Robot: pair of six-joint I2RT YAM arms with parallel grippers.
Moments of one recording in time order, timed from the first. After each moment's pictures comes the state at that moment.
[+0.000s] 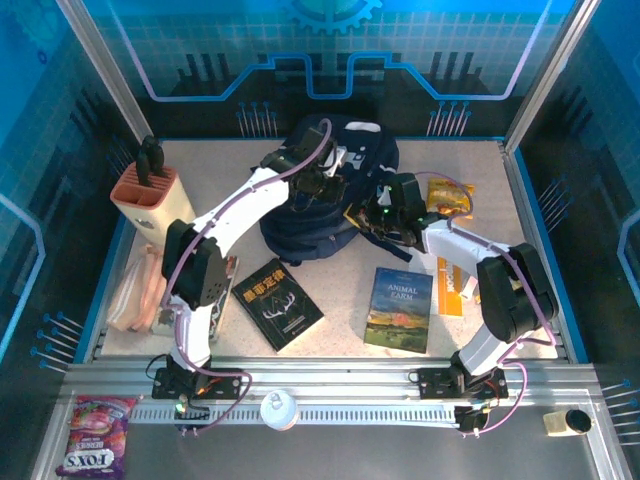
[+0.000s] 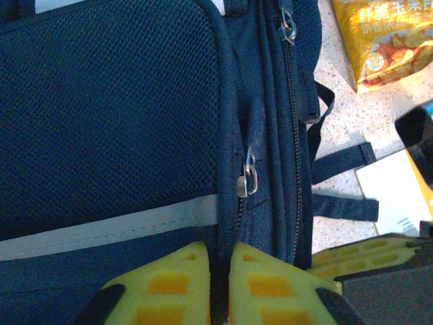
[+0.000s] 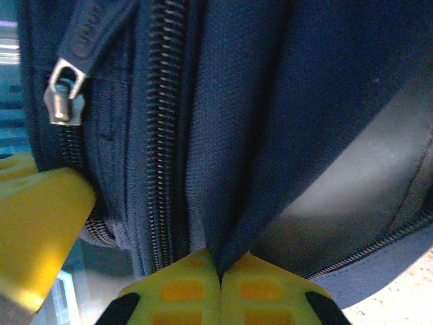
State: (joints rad) left arm -0.54 1.98 1.86 -0.79 0.11 -0.26; right arm 0.39 1.64 1.00 0.02 -0.49 1.11
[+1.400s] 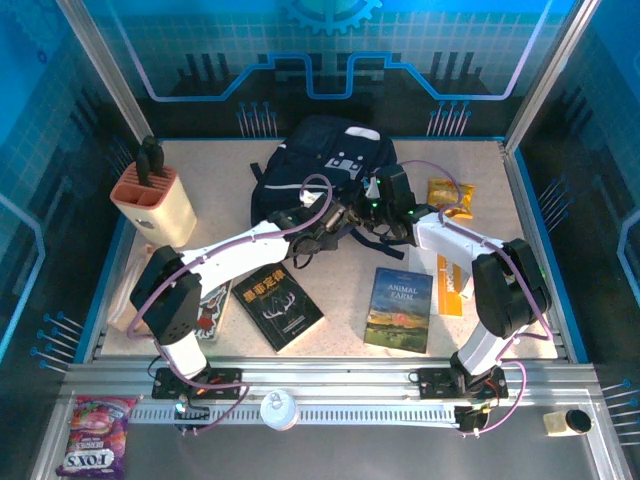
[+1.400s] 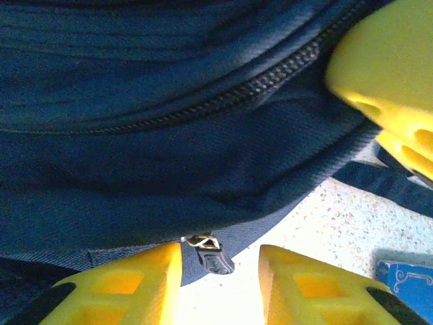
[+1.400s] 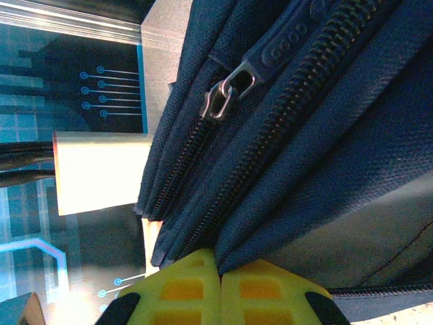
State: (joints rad) left arm -0.76 1.73 1.32 -0.61 -0.33 -0.74; right arm 0.44 1.68 1.11 -0.01 -0.48 1.05
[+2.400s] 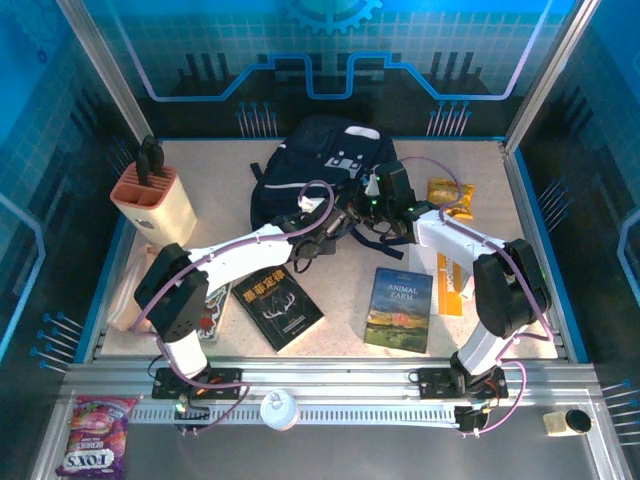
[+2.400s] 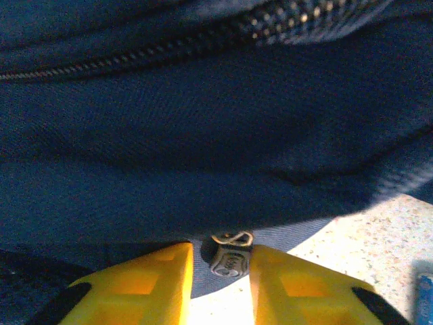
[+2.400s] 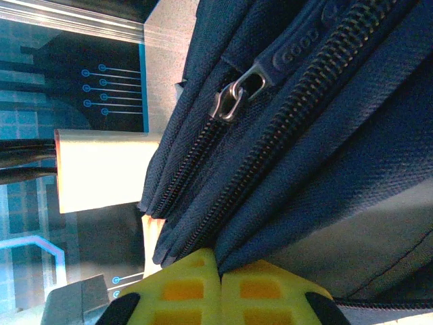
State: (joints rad) left arm -0.76 1.75 1.28 -0.60 -0.37 -0.76; right arm 0.44 1.68 1.14 -0.05 -0.48 1.02
